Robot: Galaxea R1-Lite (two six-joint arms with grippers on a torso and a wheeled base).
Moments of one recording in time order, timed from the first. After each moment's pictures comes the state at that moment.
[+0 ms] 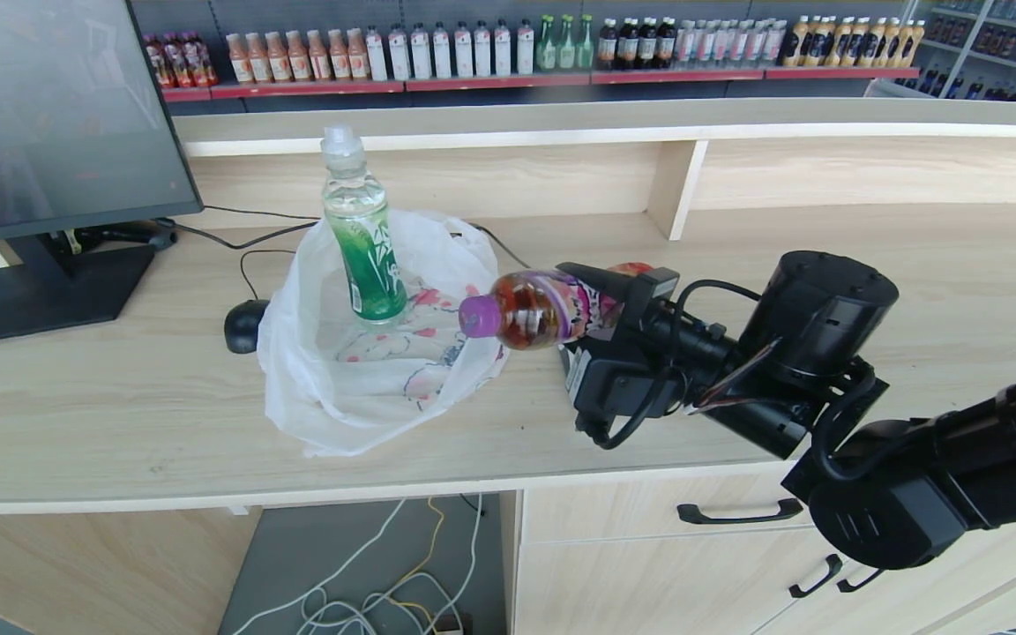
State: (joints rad) left arm 0.00 0.00 0.00 0.00 0.00 0.00; right arm 0.62 1.90 -0.90 -1.19 0.20 -1.38
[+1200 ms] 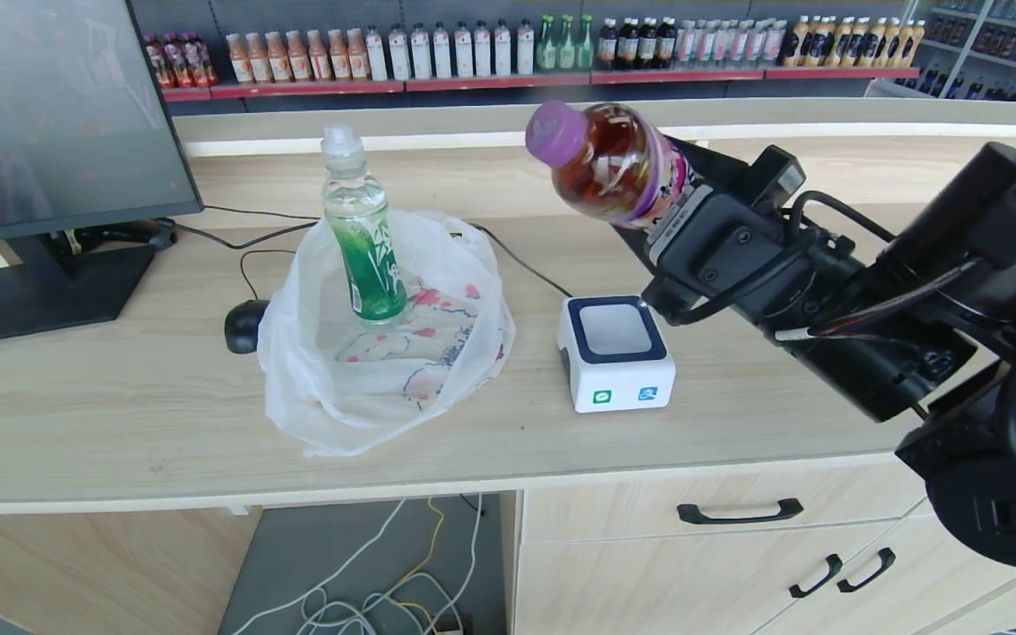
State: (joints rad) left arm 0.00 0.00 0.00 0.00 0.00 0.00; right arm 0.64 1.70 -0.92 -1.19 0.00 -1.20
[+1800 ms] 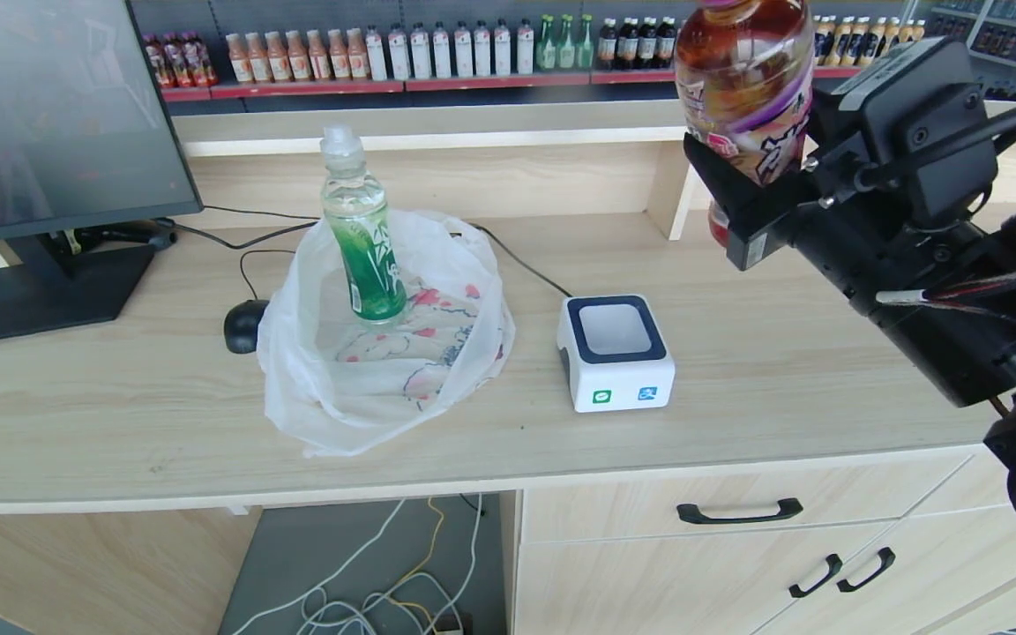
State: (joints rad) left arm 0.00 0.00 0.00 0.00 0.00 0.00; right arm 0.58 1.61 -0.87 -1.28 -0.06 -0.79
